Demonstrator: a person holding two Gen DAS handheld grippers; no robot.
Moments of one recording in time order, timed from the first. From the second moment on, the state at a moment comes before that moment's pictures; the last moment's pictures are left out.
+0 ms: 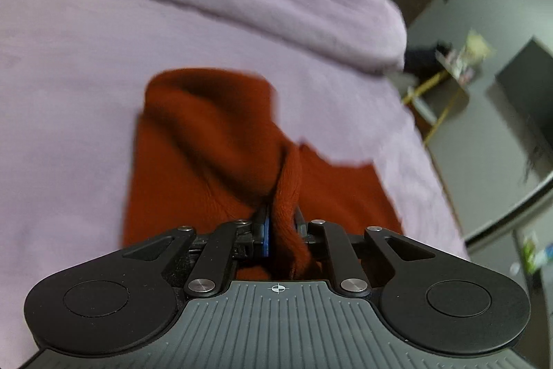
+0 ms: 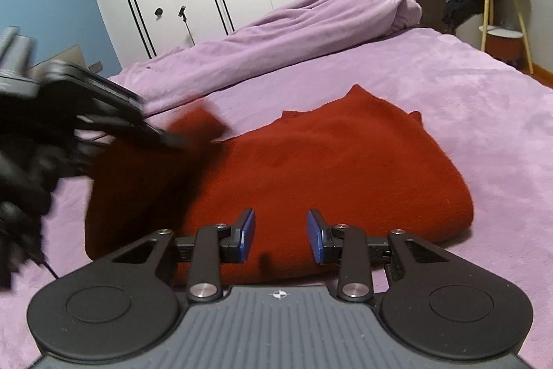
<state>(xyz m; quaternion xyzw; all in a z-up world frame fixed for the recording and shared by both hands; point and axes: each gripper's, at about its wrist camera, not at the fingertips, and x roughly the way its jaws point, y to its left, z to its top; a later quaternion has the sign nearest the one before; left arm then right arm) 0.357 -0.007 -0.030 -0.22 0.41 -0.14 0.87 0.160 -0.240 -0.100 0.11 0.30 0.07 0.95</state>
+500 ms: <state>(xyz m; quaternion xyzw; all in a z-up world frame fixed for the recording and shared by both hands) 0.271 0.042 -0.011 -0.25 0.37 -0.19 0.87 0.183 -0.237 -0.089 0.13 0.32 0.11 0.93</state>
